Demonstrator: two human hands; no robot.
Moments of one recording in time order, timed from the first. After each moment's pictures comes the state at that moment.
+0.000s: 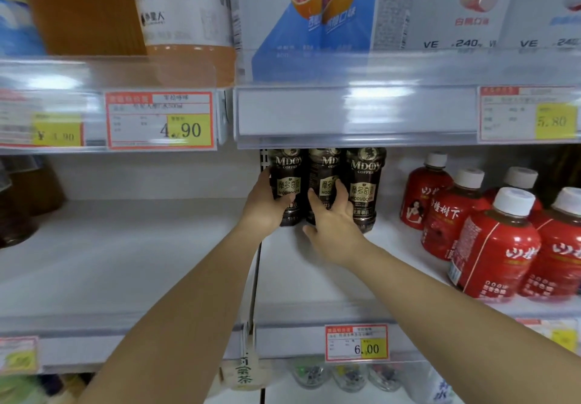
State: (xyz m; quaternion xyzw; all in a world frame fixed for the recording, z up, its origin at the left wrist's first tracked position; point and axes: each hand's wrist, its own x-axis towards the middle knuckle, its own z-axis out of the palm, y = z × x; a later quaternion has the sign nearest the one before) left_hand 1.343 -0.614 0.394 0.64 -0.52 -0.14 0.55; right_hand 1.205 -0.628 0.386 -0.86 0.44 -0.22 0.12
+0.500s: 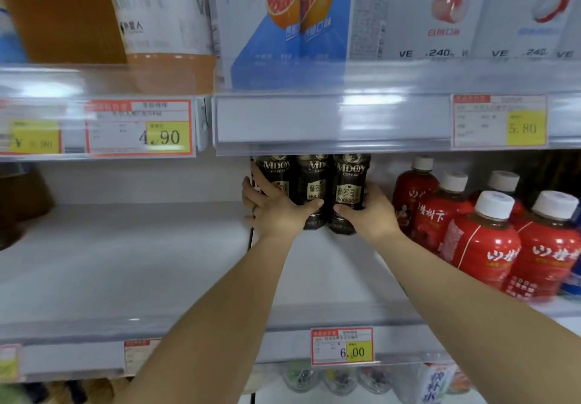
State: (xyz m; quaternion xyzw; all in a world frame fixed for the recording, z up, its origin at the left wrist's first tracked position) left_hand 1.290 -0.631 0.392 0.78 -0.39 -0.05 0.49; right_hand 1.150 -0.679 0.393 -0.69 0.50 -0.43 0.30
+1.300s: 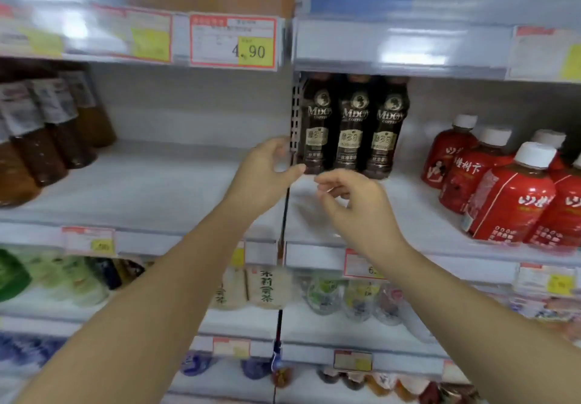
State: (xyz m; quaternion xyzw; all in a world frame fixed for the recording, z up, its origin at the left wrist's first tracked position) left_hand 1.324 -0.494 0.406 0.67 -0.54 -0.07 0.51; right_hand 1.170 -0.539 0.384 -0.83 0.29 -0.43 0.19
